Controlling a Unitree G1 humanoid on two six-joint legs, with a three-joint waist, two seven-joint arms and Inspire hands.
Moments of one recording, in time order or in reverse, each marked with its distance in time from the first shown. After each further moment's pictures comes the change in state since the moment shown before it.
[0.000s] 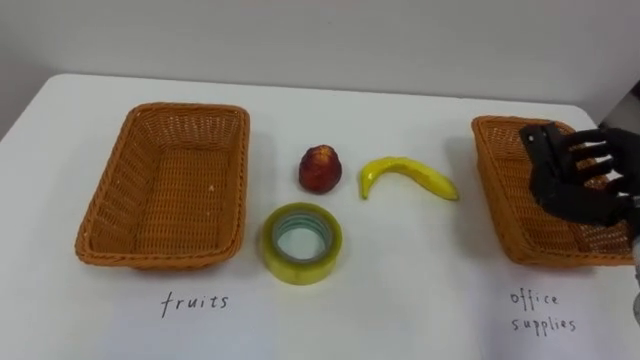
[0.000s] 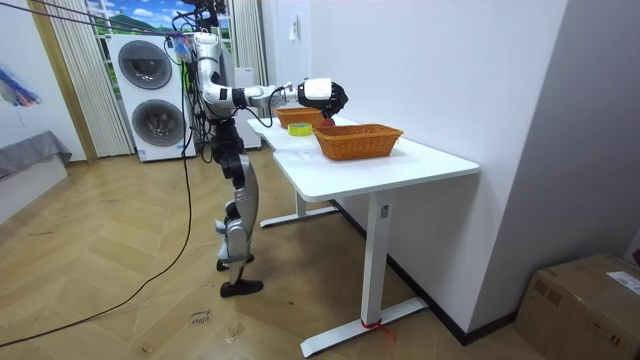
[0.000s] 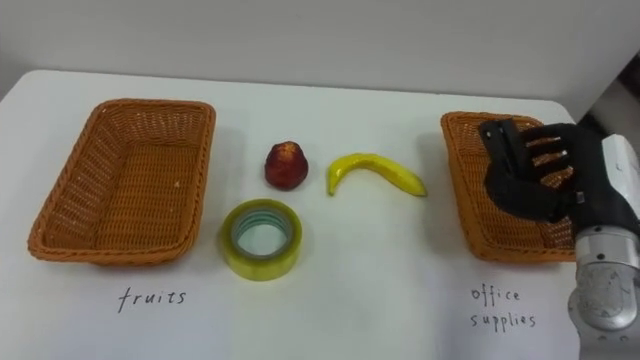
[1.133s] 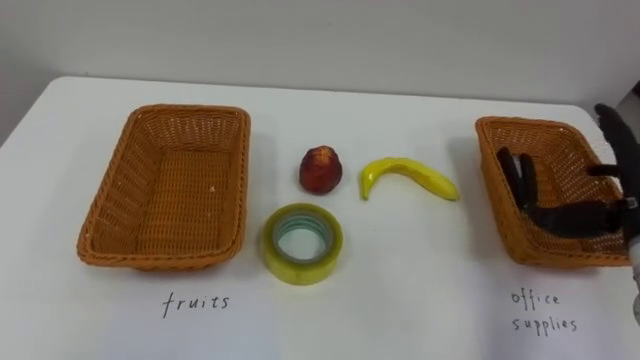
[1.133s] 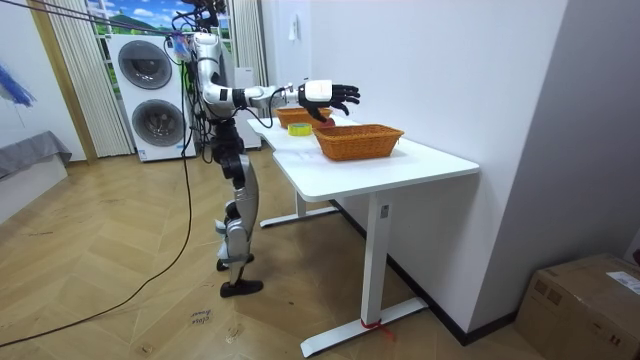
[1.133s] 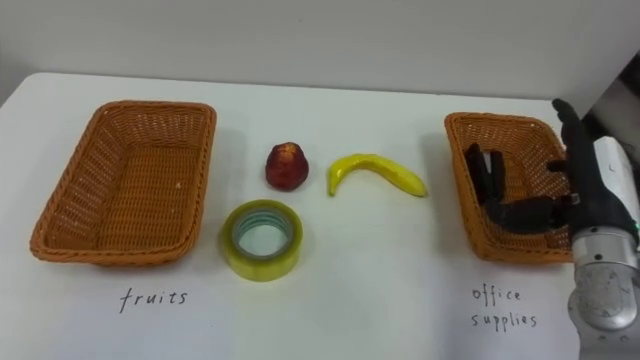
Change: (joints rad) left arm 0.000 -0.001 0.001 -0.003 -0.010 -0.002 0.001; right arm 0.000 0.000 0.001 0.004 0.003 0.000 0.034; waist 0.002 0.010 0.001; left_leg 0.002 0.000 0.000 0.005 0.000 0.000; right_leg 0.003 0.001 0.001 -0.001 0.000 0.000
